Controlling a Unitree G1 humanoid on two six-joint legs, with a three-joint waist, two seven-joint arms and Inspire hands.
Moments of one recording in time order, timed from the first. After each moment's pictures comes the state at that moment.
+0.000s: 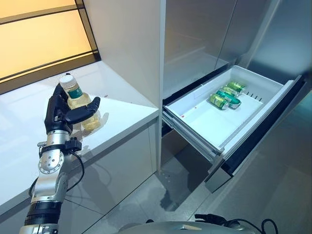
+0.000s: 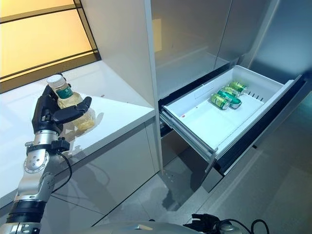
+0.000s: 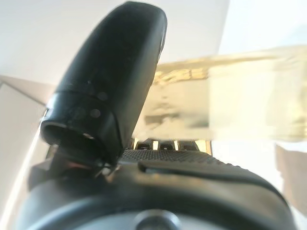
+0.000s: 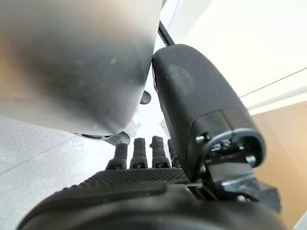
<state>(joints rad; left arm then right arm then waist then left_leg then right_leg) -0.01 0.52 0.16 0.06 -0.47 -0.24 0.11 -0.03 -0.25 0.19 1.23 0.07 0.07 0.31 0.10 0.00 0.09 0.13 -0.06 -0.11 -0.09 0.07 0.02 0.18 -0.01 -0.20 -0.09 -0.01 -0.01</state>
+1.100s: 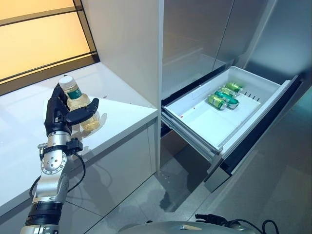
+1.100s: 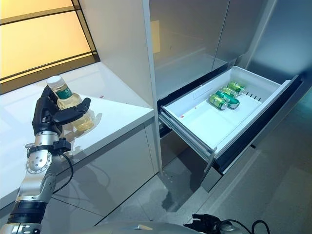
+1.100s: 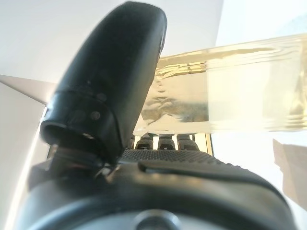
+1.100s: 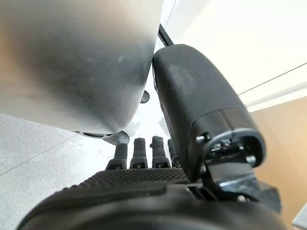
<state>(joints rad) -0.01 0.52 0.16 0.06 -0.43 -0.23 0.19 -0.01 -0.25 0.17 1.21 0.06 0.08 0.31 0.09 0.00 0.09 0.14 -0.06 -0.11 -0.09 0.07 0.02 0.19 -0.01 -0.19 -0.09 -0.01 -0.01</state>
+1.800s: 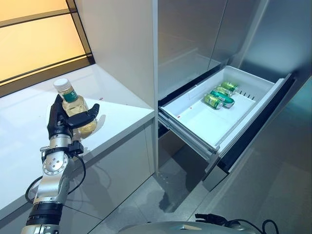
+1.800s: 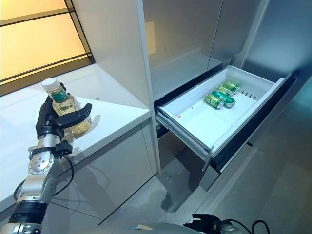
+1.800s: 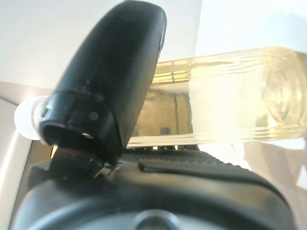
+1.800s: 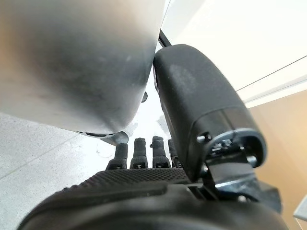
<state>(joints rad) -0.01 0.52 0.15 0.11 -0.43 -0.20 0.21 -0.01 -0.25 0.17 1.21 0.06 0.08 0.31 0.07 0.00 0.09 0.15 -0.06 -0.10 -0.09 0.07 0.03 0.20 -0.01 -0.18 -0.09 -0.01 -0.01</state>
